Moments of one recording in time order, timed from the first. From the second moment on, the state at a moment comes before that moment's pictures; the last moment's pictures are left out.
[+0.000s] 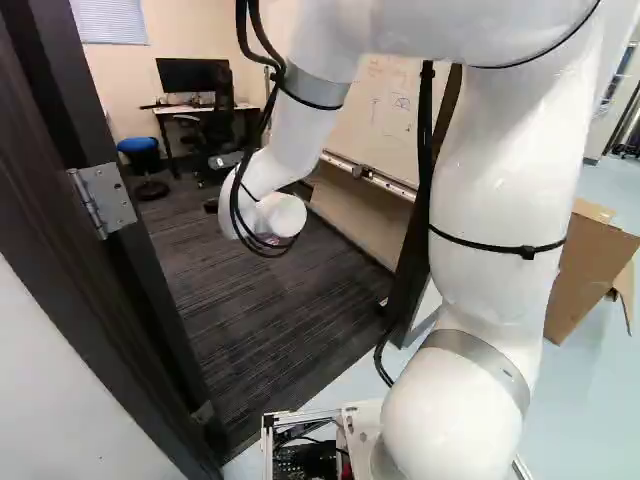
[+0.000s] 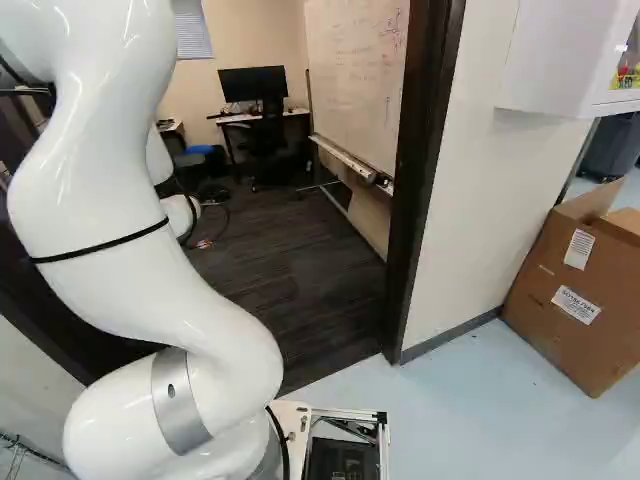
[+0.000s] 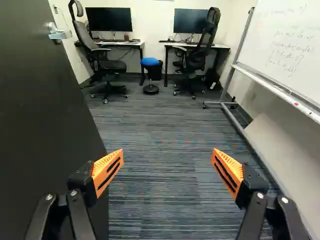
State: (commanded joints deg) arm 34.3 -12.5 -36.9 10.0 48.6 -5.6
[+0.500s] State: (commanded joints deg) arm 27.5 -6.8 -30.5 8.0 48.9 -4.5
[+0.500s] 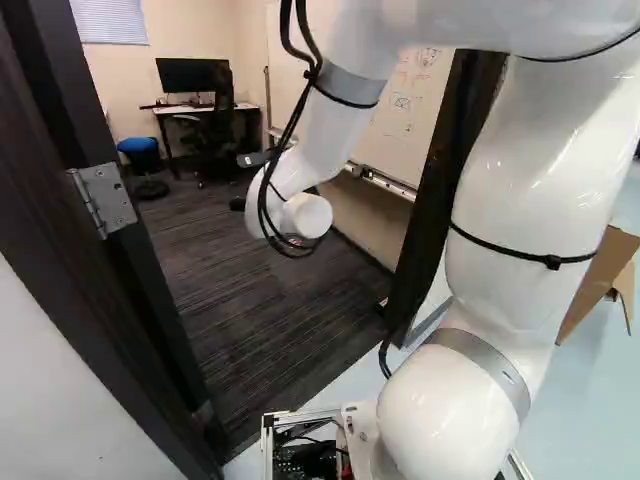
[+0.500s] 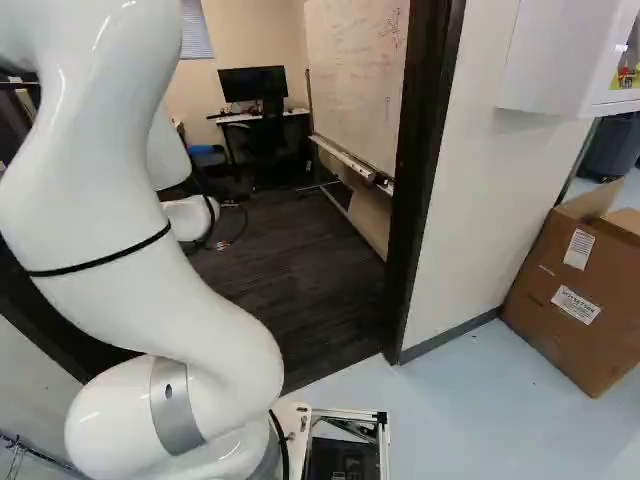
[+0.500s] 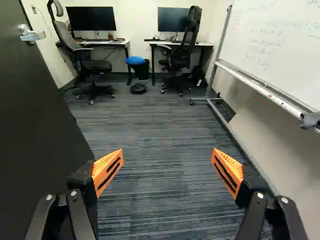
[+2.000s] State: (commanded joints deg) arm 1.5 14.7 -6.4 0.5 49.9 -0.3
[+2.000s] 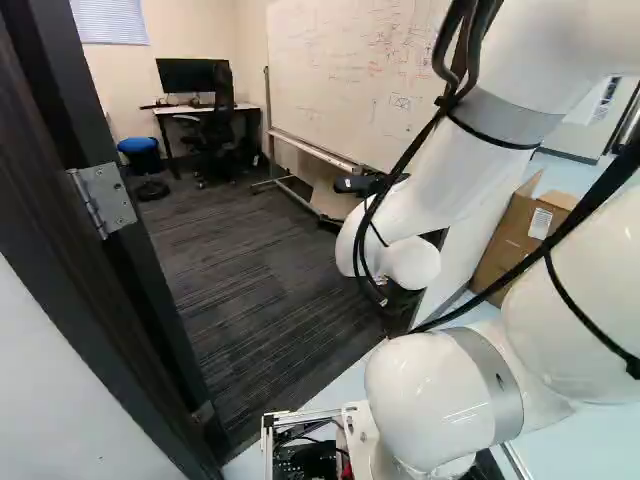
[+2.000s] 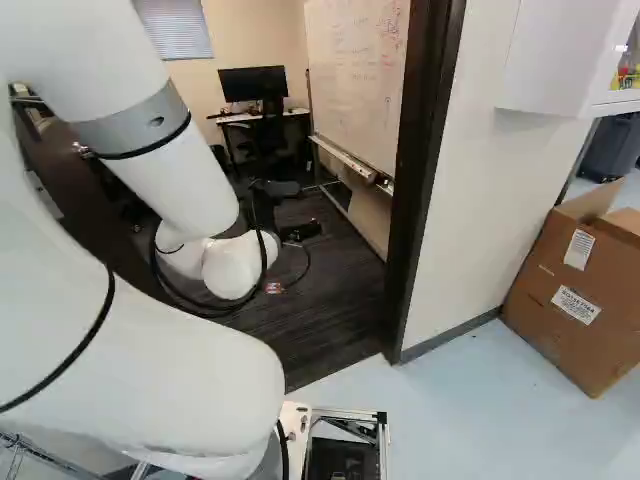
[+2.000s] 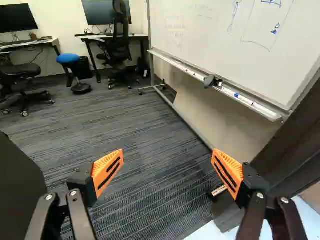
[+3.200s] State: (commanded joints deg) arm 0.0 16.0 -5.0 0.0 50.0 0.0
